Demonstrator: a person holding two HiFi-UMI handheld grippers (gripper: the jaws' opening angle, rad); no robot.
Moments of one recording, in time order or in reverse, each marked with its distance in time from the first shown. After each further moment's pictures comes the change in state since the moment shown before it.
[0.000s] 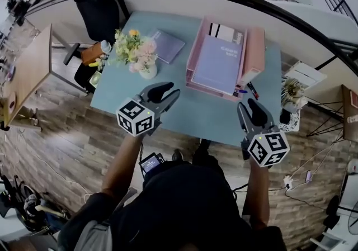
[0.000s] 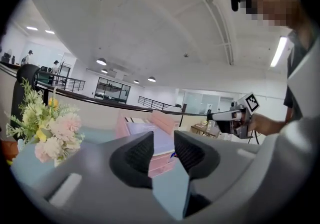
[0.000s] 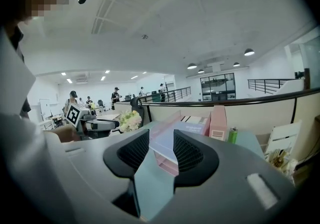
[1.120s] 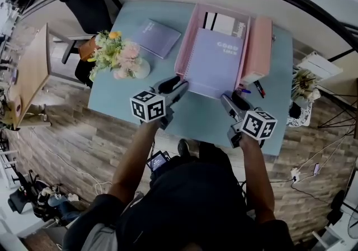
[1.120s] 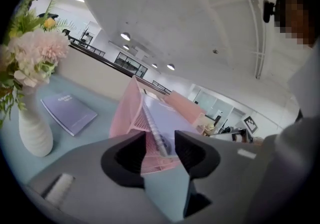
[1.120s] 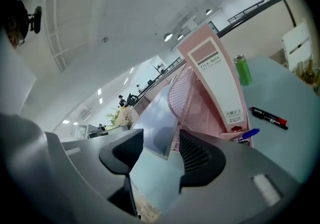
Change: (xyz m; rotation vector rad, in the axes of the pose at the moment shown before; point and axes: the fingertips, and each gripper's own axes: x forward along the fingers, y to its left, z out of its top) left arm 0.126 0.059 -0.083 -0.341 0.151 0.077; right arm 0.125 -0.078 -0.125 0.561 0.208 0.156
